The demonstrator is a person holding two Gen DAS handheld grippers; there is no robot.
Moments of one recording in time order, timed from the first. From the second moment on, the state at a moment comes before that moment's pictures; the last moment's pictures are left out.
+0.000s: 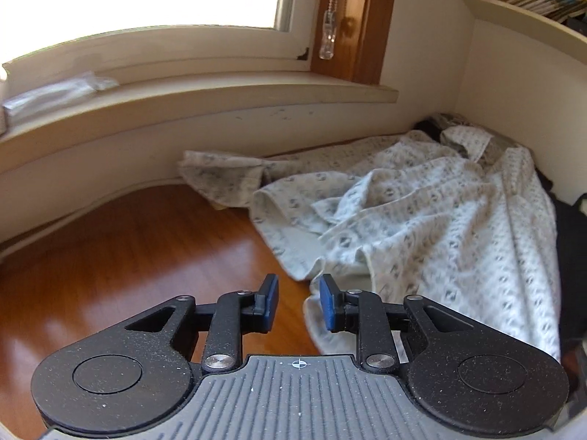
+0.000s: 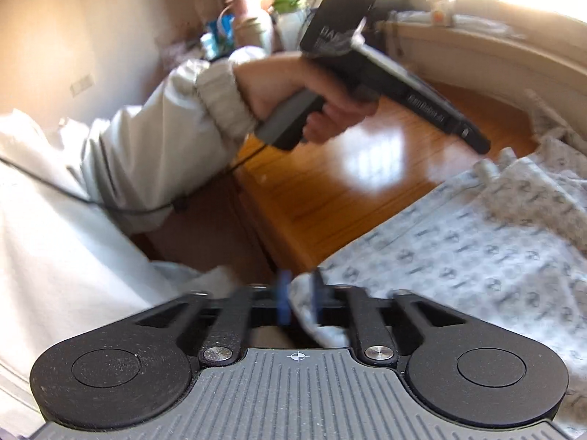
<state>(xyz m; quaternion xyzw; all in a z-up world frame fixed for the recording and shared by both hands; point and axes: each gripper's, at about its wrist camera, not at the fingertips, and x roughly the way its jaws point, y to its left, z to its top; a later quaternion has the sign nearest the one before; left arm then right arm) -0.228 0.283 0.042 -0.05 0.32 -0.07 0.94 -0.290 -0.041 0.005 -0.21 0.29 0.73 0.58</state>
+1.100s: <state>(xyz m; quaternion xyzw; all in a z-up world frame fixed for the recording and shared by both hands) -0.149 0.330 0.040 -0.01 0.27 0.14 0.95 -0.083 -0.136 -0.034 -0.14 0.22 0.47 0.84</state>
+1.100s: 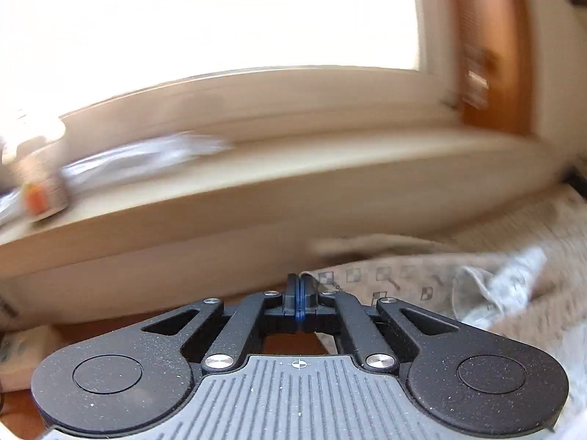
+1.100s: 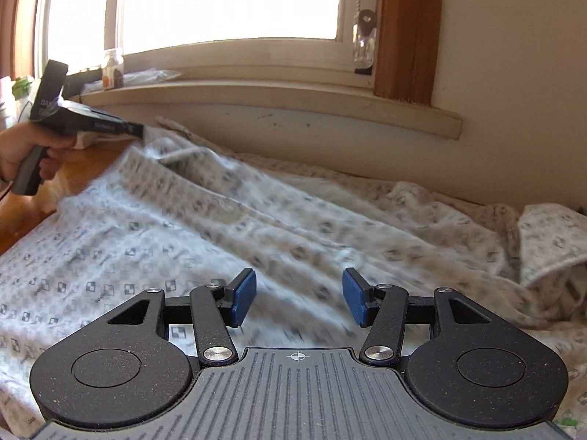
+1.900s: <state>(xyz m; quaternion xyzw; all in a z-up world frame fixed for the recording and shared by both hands) -0.200 0.260 0.030 -0.09 0.31 -0.01 0.95 -0.069 -0.132 -0.048 -0.11 0.27 0.48 0.83</state>
